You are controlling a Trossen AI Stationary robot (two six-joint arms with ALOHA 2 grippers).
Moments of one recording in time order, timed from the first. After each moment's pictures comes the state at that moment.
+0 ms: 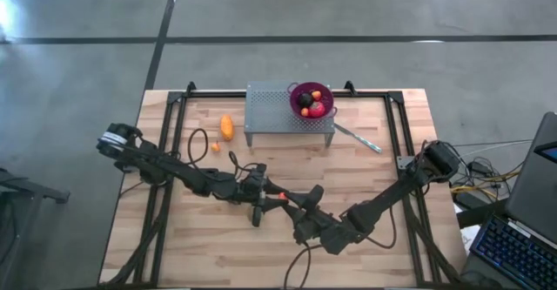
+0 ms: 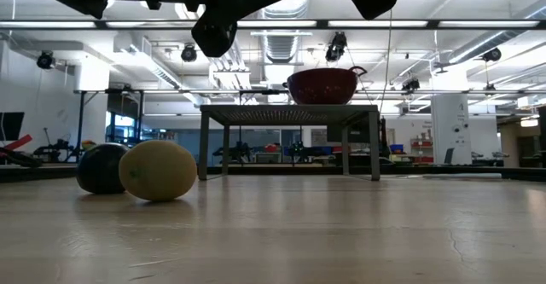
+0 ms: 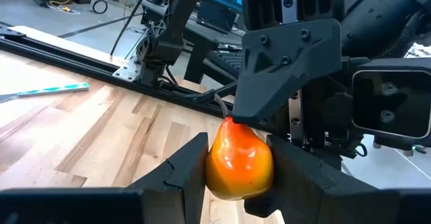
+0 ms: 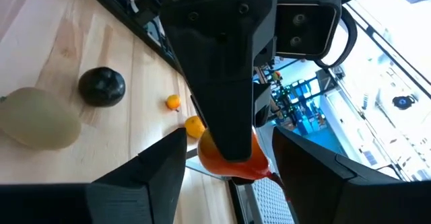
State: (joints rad) left arm -0.32 1.55 0.73 0.81 -0.25 -0.40; right arm 0.60 1.86 1.16 0.37 1.15 -0.67
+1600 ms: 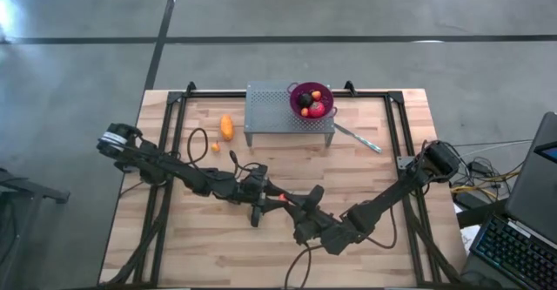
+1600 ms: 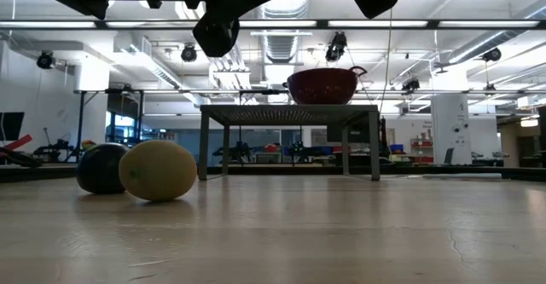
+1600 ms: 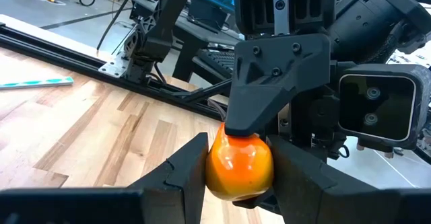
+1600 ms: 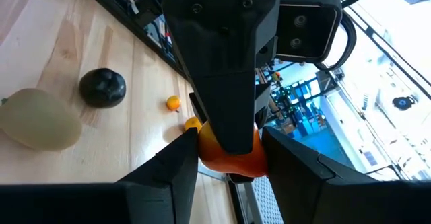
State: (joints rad) left arm -0.32 1.55 0.73 0.83 -0.20 -0.43; right arm 0.60 1.86 1.16 0.37 1.15 -0.66
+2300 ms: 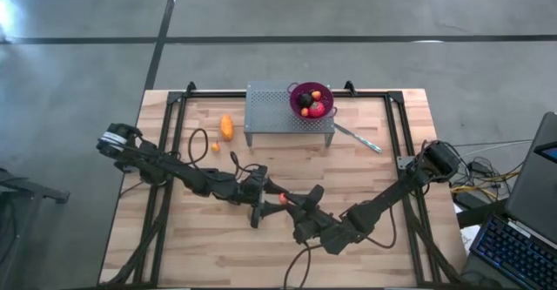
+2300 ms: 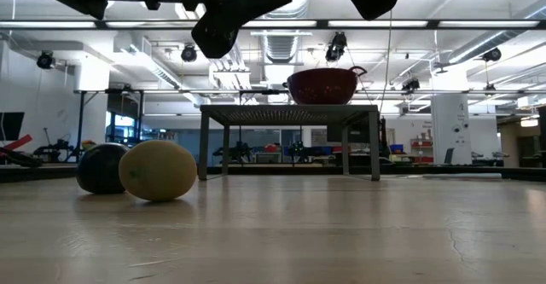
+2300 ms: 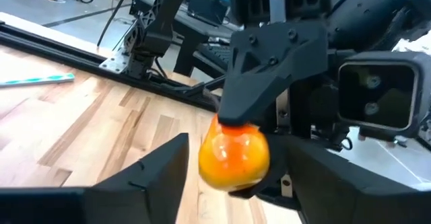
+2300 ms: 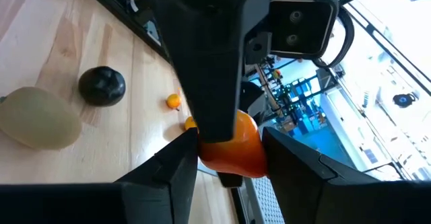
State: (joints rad) left arm -0.32 1.55 0.73 0.80 -0.20 -0.42; right arm 0.60 1.86 1.16 0.37 1.15 -0.65
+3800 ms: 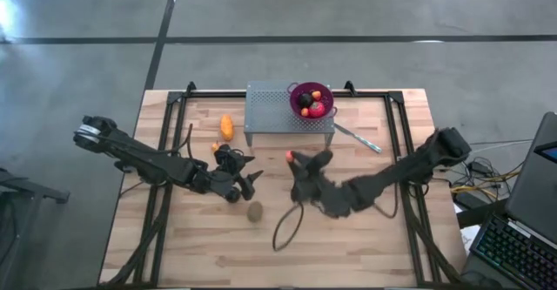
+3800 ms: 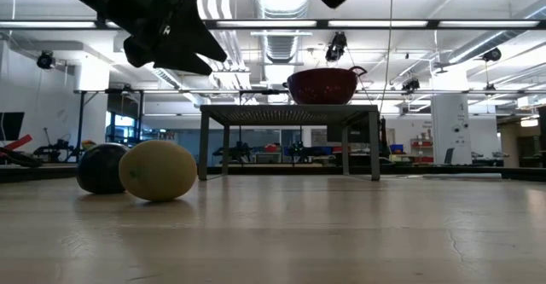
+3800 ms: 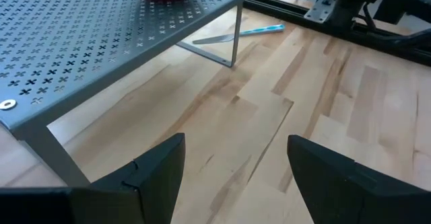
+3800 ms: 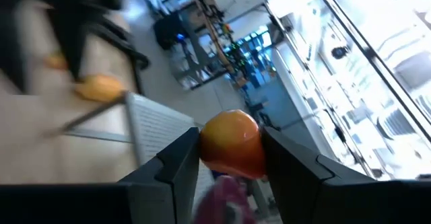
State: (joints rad) left arm -0.32 1.26 0.71 -0.02 -0.75 -0.56; right arm 0.42 1.68 1.15 0.35 1.25 -0.84
